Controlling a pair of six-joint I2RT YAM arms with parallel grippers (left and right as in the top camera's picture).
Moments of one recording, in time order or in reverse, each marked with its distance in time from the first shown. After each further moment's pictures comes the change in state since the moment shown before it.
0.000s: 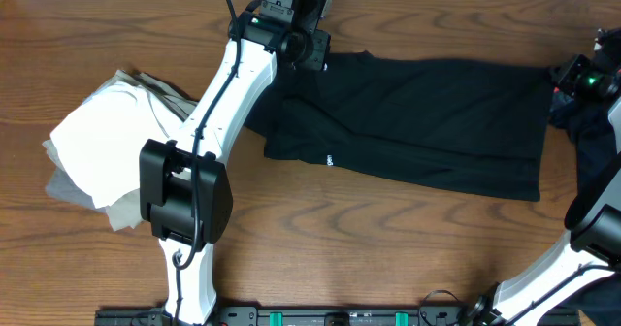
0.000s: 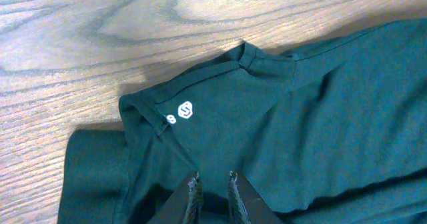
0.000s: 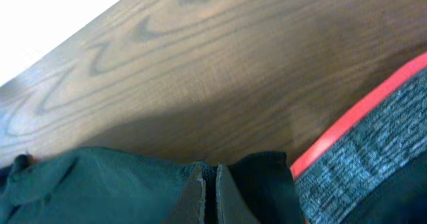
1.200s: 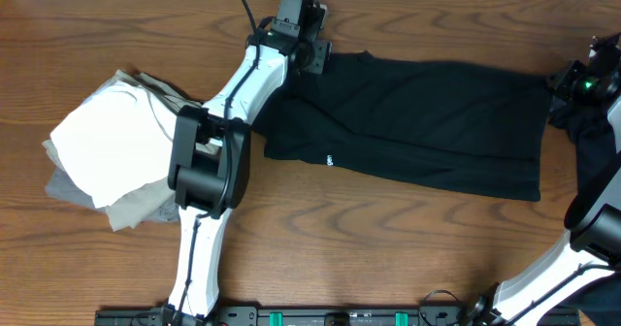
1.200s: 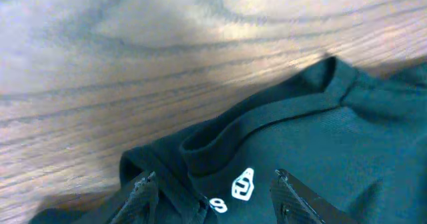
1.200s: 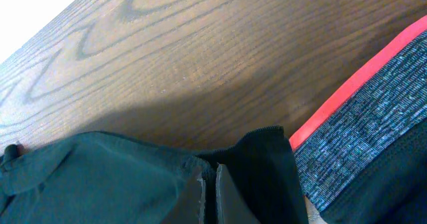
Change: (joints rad) left arm 0.022 0.258 -0.003 0.267 -0.050 -0.003; right arm 0.002 0.001 0.000 -0.063 0.022 -0.004
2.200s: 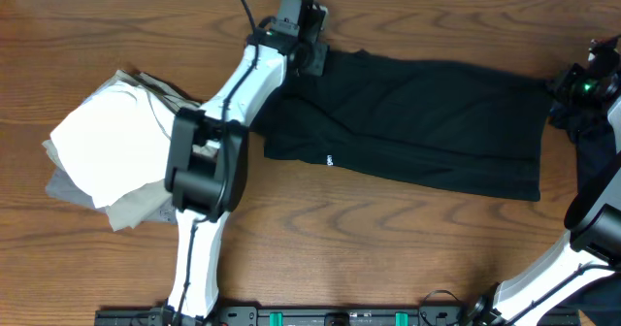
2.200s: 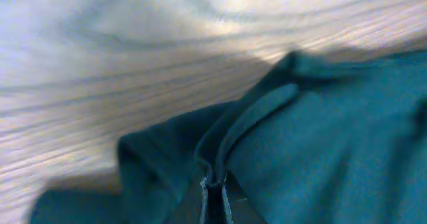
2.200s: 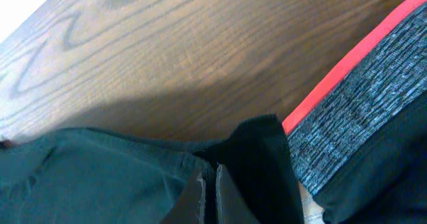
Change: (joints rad) left arm 0.003 -0.068 -0.009 -0.055 0.029 0.006; right arm -0.001 -0.001 0.000 -0.045 0.022 -0.011
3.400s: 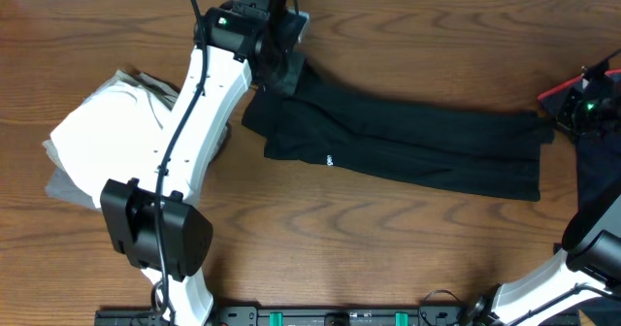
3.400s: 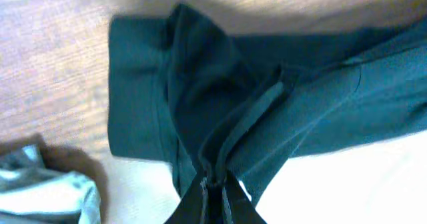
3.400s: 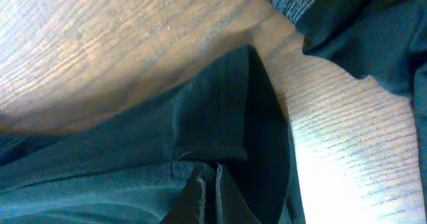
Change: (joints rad) left arm 0.003 -0.369 0.000 -0.622 -0.035 0.098; right arm -0.010 -0.132 0.000 -0.447 0.111 -0.125
